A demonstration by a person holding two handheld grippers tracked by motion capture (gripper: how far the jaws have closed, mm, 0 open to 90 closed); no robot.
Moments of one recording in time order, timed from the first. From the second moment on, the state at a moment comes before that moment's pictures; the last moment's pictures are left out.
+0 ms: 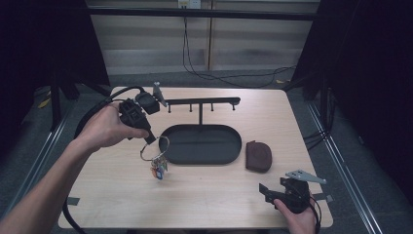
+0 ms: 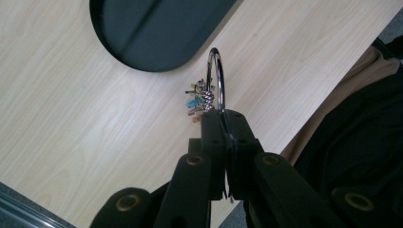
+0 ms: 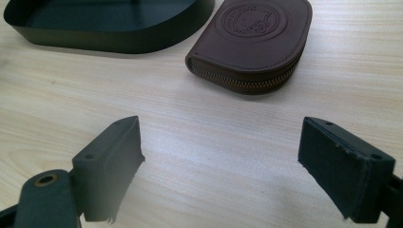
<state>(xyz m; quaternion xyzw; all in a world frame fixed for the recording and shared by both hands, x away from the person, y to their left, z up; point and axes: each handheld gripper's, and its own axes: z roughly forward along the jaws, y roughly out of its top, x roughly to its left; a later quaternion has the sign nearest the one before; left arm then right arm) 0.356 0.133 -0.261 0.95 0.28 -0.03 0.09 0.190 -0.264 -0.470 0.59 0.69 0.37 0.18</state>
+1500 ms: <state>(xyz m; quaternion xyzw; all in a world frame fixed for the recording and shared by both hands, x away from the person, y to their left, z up) 0.423 0.104 -0.238 0.94 0.33 -0.01 0.08 0.190 -0.263 -0.471 0.59 0.69 0.37 0.18</state>
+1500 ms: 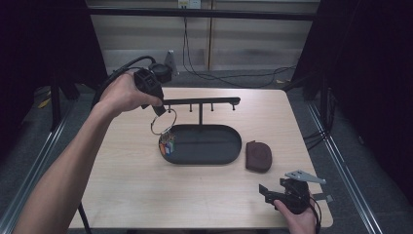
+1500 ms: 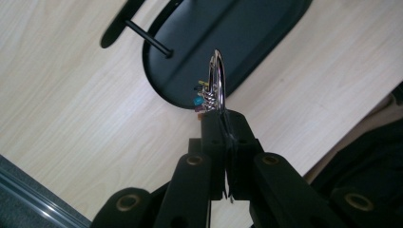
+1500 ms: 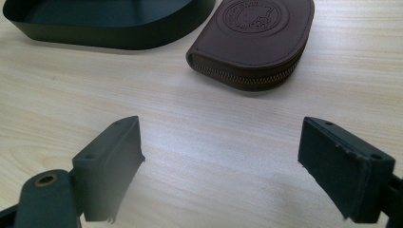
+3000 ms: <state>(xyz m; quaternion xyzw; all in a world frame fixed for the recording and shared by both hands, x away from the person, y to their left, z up) 0.469 0.108 -0.287 0.91 0.39 0.02 0.10 0.190 -0.263 -0.471 0.59 0.69 0.37 0.18</state>
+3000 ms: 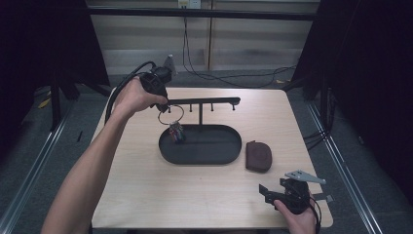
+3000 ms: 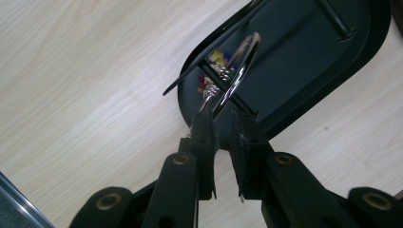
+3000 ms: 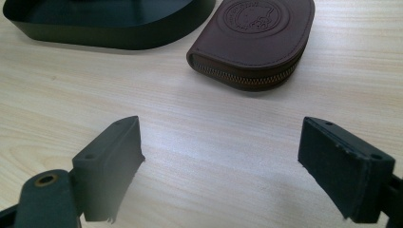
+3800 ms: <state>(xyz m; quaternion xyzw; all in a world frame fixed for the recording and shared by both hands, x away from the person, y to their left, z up) 0.434 0.142 -0.286 0.90 0.40 -0.02 0.19 0.191 -0.261 -0.471 0.60 0.69 0.37 0.18</state>
